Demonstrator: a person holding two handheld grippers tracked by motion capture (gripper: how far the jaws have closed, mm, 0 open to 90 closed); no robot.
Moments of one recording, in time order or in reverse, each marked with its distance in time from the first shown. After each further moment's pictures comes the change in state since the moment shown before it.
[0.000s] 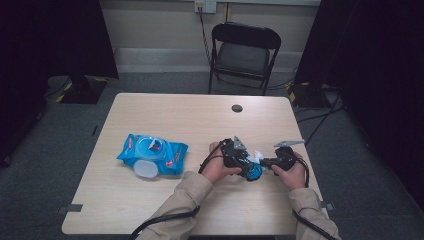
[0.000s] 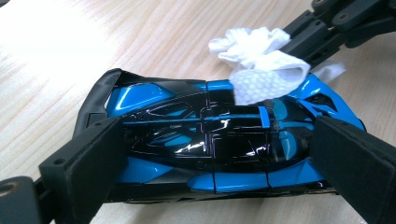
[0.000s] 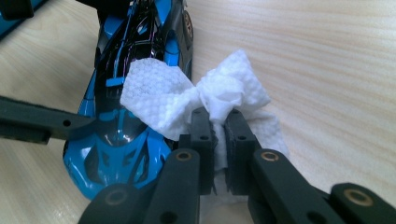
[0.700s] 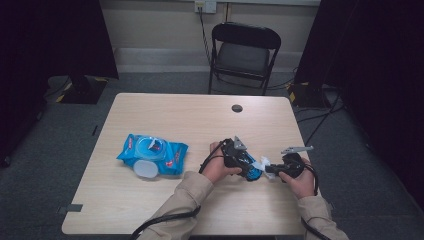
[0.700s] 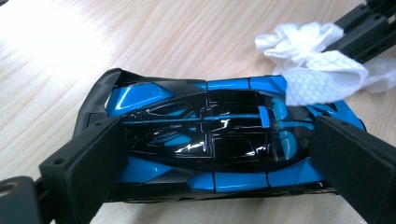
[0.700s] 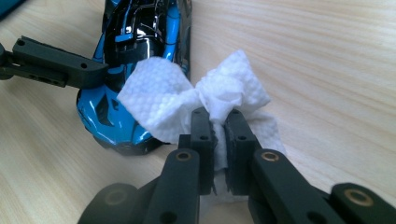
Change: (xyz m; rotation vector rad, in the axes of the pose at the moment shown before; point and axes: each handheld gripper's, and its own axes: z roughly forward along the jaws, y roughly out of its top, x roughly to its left) left arm -0.001 0.001 0.000 0.009 0.003 0.000; right arm 0.001 -0.018 -0.023 0.016 -0.017 -0.013
